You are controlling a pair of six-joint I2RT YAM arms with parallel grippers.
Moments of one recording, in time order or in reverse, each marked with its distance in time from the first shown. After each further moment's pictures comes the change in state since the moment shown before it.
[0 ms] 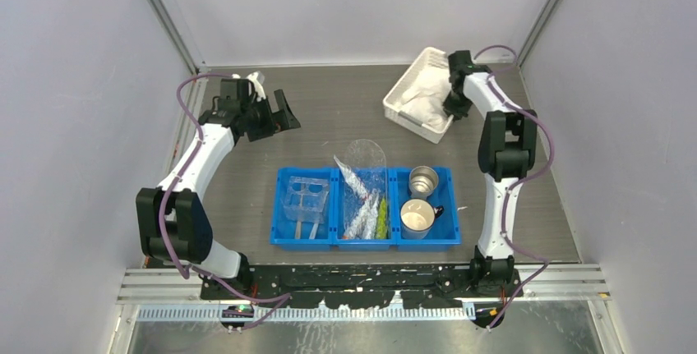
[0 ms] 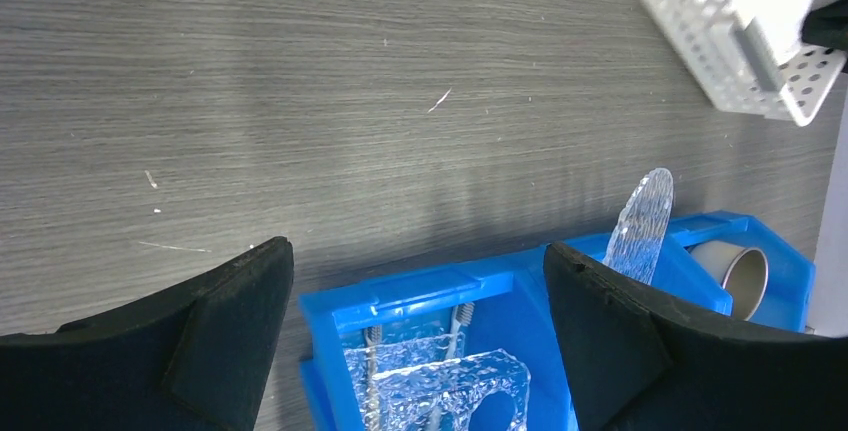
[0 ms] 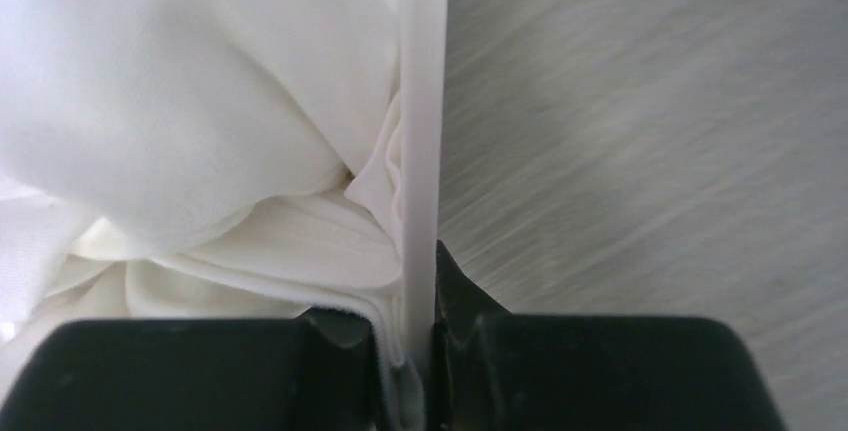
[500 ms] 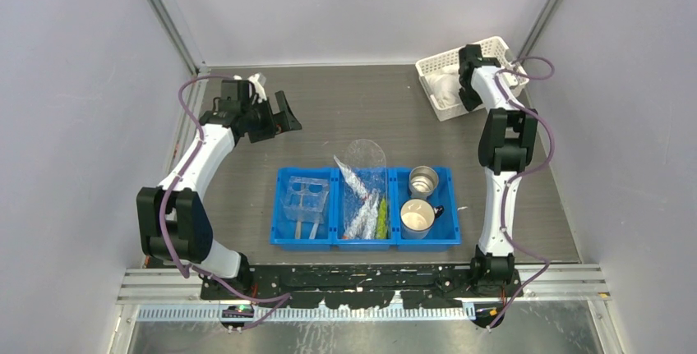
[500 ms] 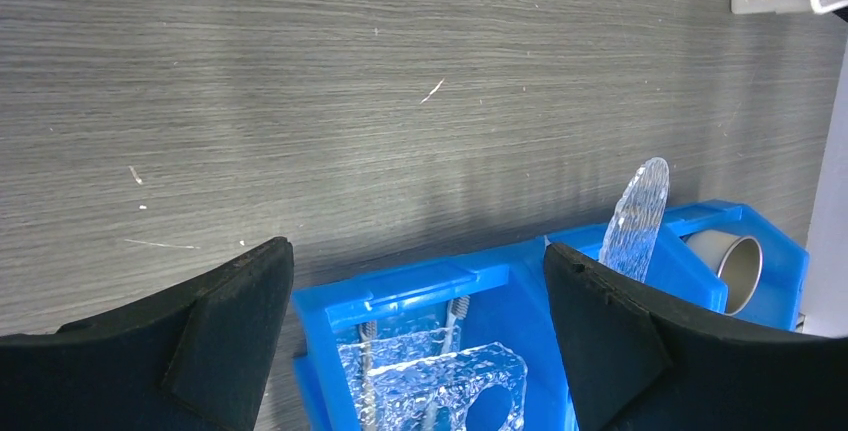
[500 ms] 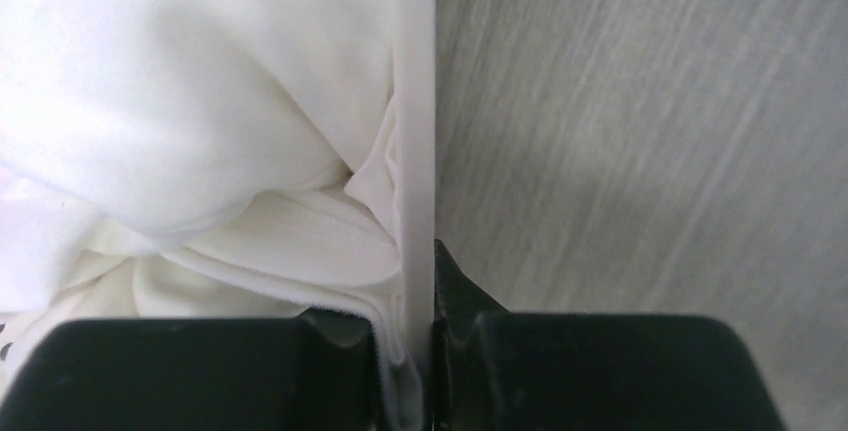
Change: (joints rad) left arm 0.000 0.003 -0.010 0.000 0.024 0.000; right arm -0.088 0.093 0.185 -0.140 0.279 0.637
